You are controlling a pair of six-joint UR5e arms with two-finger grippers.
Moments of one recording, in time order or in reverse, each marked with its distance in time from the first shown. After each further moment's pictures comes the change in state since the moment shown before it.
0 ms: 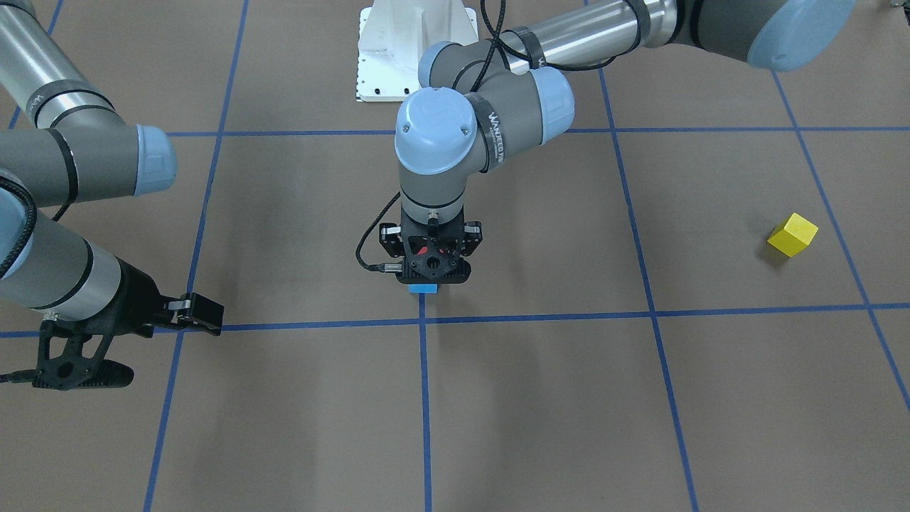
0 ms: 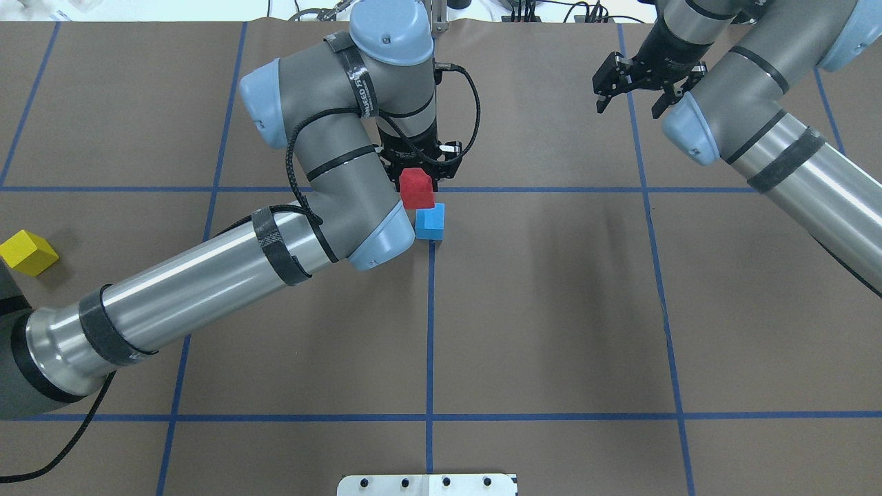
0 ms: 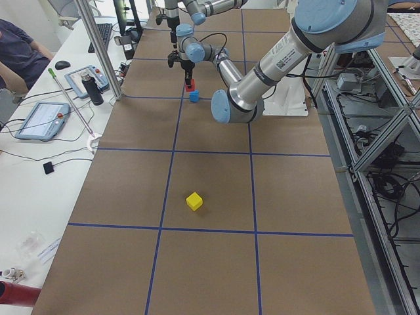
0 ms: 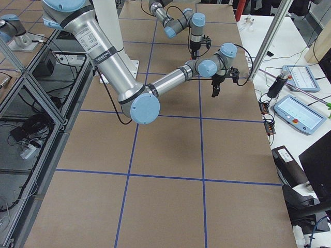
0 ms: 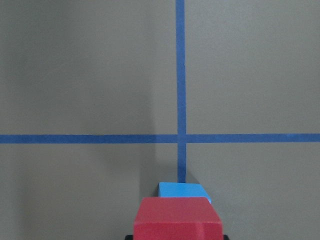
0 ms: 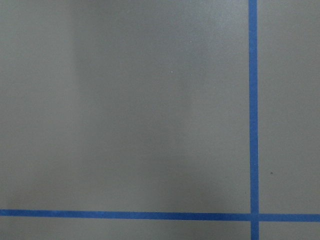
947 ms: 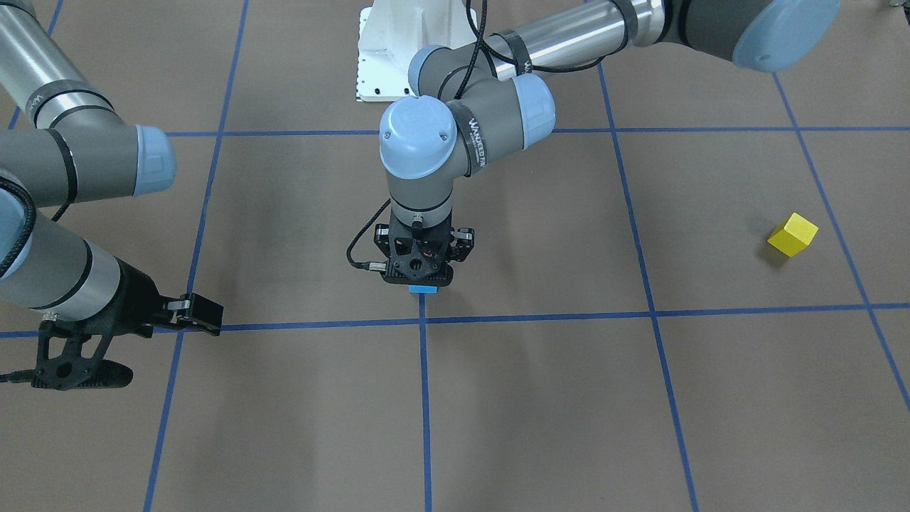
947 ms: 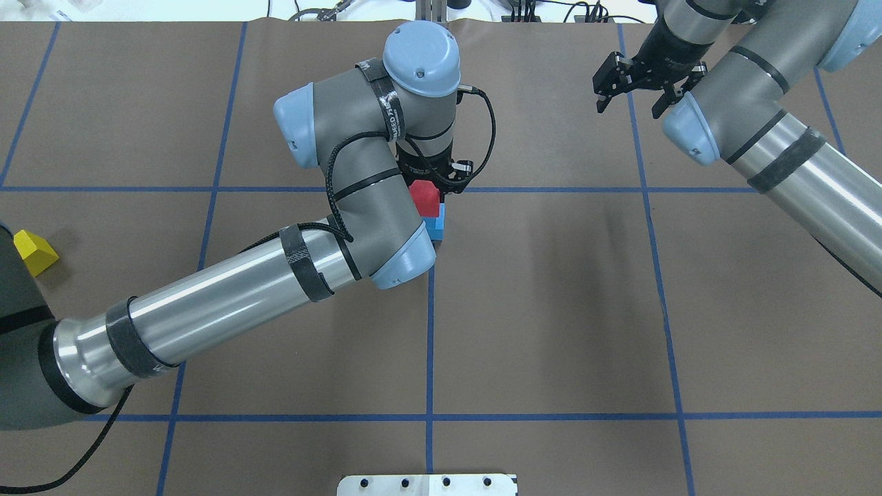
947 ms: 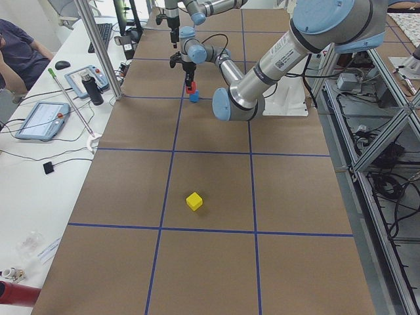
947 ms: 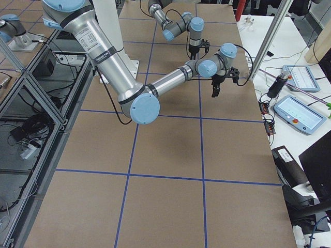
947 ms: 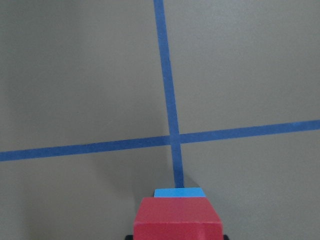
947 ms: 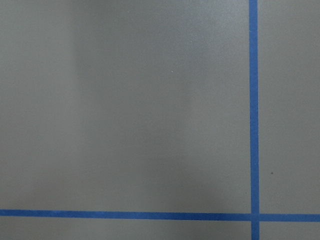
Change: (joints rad) left arm 0.022 -0.011 0.028 -0.004 0.026 0.074; right arm 0.001 -0.001 -0.001 0.001 0.000 0.000
